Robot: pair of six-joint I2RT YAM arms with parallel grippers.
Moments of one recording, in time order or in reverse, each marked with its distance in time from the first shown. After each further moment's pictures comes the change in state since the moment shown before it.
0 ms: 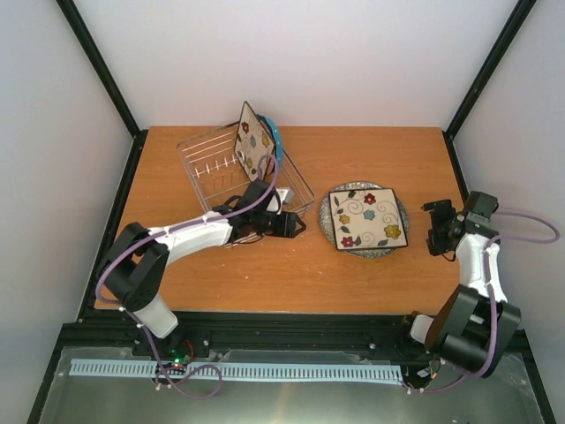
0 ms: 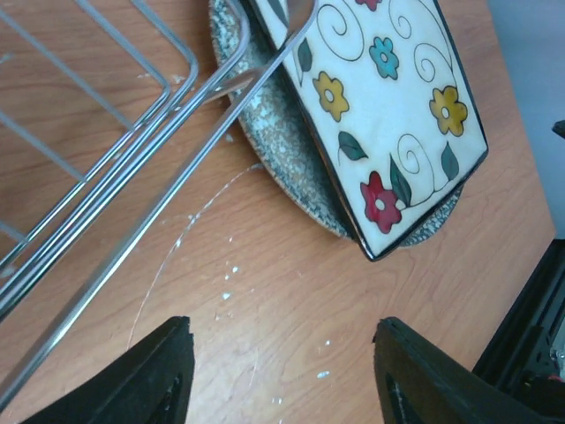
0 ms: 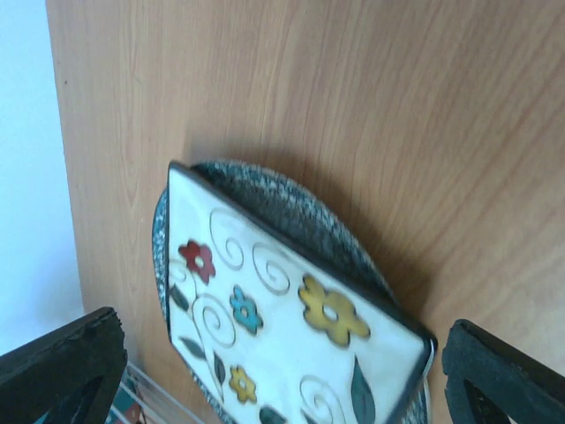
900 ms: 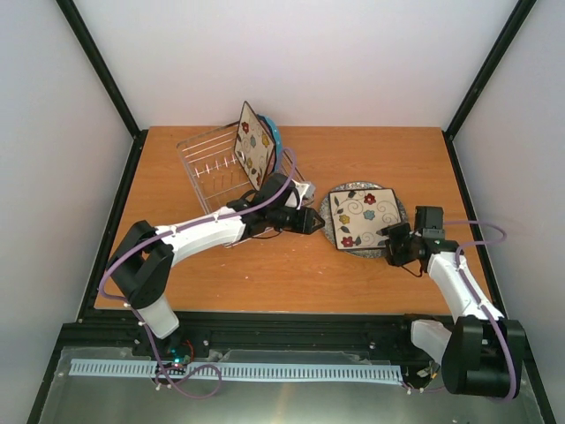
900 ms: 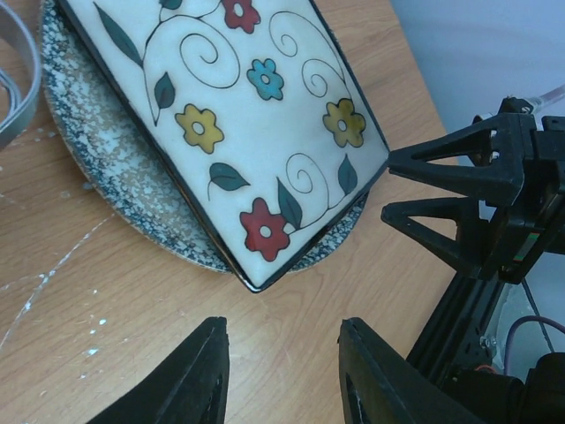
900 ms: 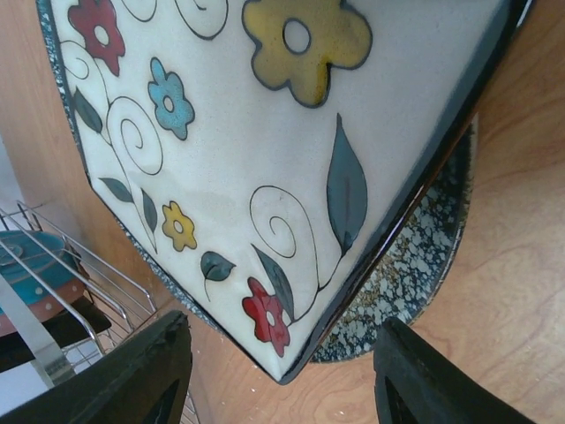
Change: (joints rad) left arm -0.114 0.074 0.187 -0.014 0.024 -0.041; right arm 0.386 -0.190 -0.216 0.010 0.015 0.237
